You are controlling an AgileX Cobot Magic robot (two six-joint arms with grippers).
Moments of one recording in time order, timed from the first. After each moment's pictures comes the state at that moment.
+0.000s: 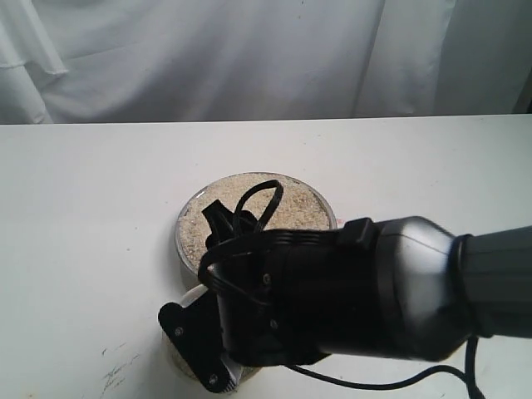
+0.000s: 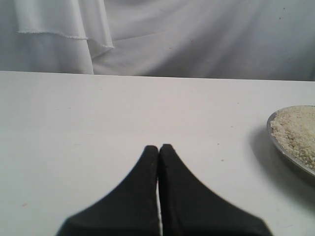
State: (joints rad) left arm 0.01 0.01 0.00 -0.04 0.29 0.01; right arm 1.22 1.83 -1.11 -0.92 0.78 -0.52
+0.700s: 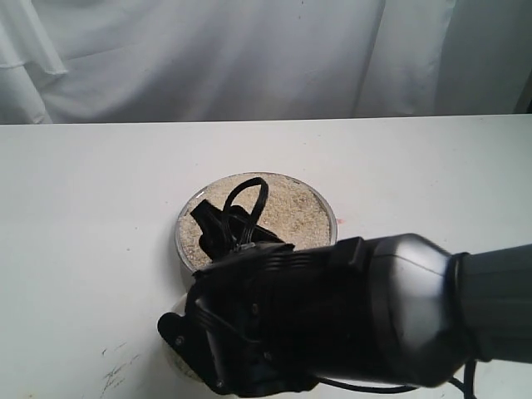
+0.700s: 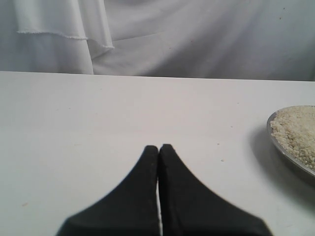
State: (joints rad) left arm 0.01 0.01 0.00 -0.04 0.29 0.01; right arm 1.26 1.83 -1.11 -1.04 0.85 -0.52
